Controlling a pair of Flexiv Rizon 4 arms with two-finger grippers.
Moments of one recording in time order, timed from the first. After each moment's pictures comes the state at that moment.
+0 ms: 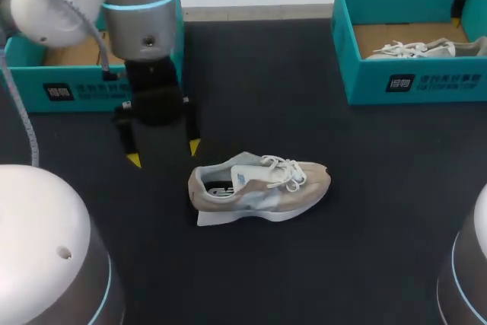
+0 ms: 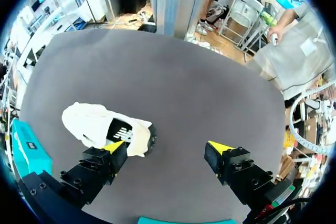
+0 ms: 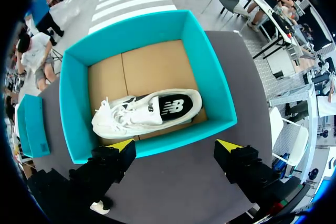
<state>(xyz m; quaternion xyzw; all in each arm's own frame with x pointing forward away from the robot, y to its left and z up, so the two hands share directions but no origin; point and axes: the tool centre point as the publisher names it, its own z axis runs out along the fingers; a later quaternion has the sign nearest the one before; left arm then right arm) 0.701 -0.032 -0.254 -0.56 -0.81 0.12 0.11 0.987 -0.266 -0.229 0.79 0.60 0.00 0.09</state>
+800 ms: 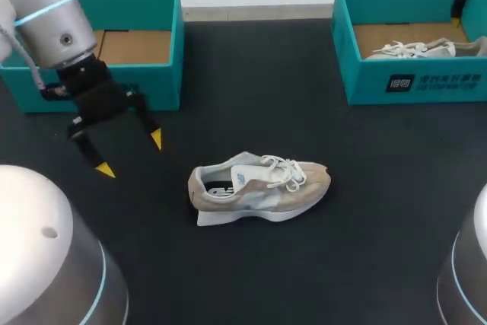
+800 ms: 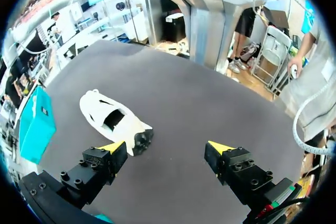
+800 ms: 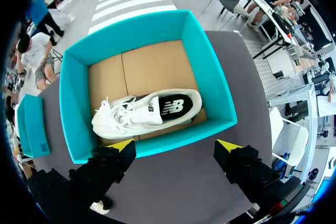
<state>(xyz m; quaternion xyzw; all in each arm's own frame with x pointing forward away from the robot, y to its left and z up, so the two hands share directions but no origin) 0.703 0.022 -0.271 -0.42 -0.85 0.29 0.10 0.987 -0.266 -0.229 0.79 0.60 0.00 0.08</state>
